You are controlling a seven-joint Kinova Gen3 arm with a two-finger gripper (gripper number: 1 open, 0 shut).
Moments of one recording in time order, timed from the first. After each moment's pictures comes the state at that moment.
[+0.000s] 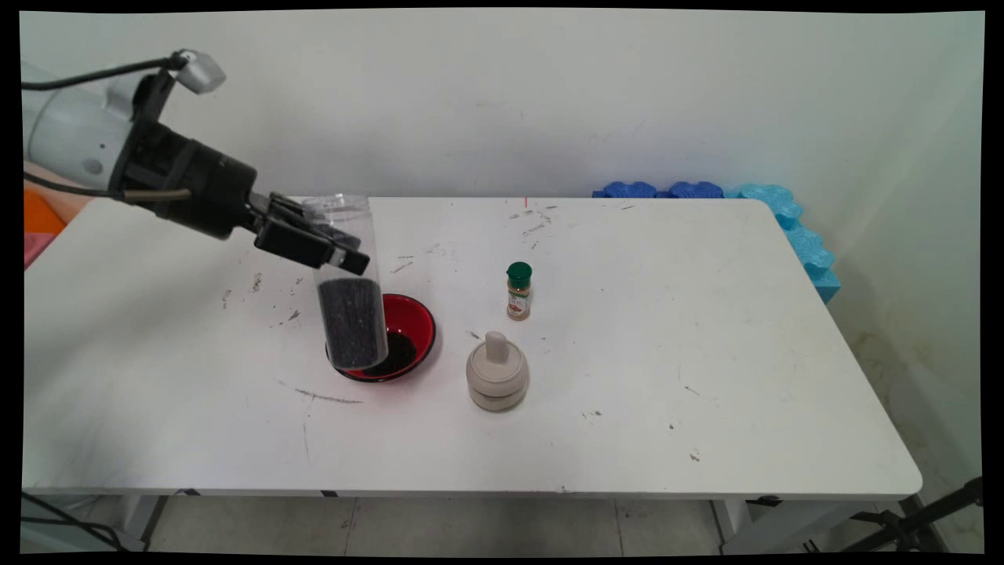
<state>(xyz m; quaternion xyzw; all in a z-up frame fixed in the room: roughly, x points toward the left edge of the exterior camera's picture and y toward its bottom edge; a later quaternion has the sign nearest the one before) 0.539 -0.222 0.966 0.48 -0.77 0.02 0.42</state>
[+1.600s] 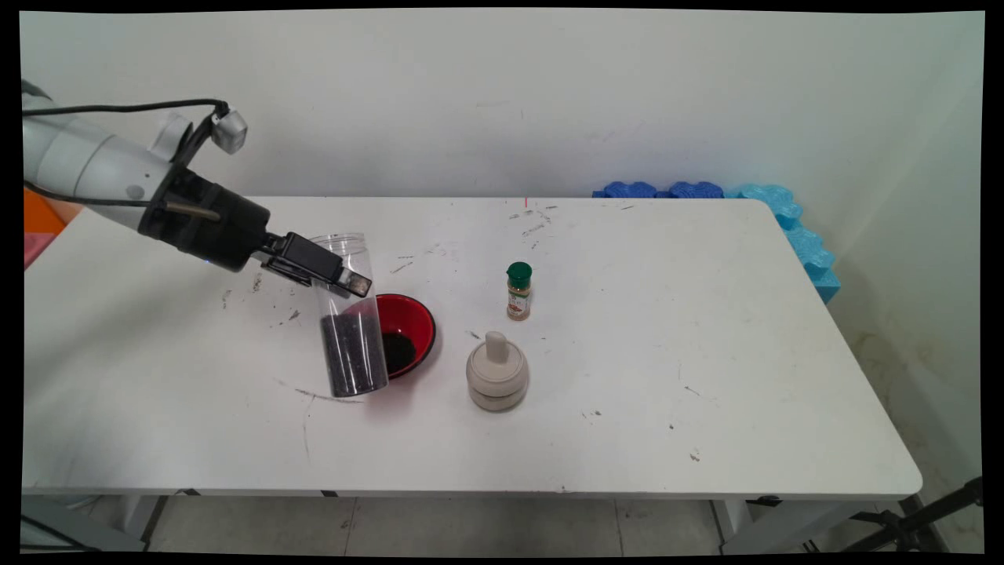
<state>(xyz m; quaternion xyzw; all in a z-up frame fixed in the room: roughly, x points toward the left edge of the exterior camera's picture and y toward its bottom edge) 0.562 -0.233 0.913 0.63 -0.66 -0.09 0.40</state>
